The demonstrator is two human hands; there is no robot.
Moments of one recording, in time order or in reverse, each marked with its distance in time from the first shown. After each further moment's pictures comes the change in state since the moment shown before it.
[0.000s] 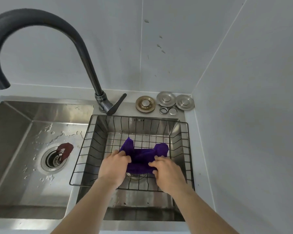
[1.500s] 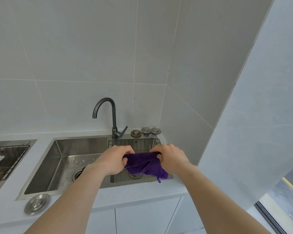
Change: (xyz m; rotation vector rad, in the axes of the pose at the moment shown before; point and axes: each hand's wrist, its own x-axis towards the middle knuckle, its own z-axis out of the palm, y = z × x) left_hand -0.372 -0.004 -0.208 -0.315 0.179 0.335; right_hand -0.373 -0.208 -0.109 -0.096 0.448 0.031
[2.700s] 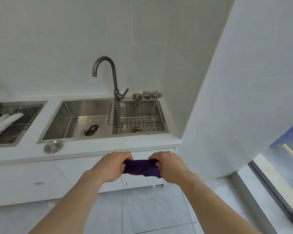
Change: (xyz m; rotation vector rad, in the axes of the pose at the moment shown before) left_hand -0.154 0.029 0.146 0.059 -0.221 -0.145; right_hand -0.182 0.031 0.111 0.102 -0.235 -0.036
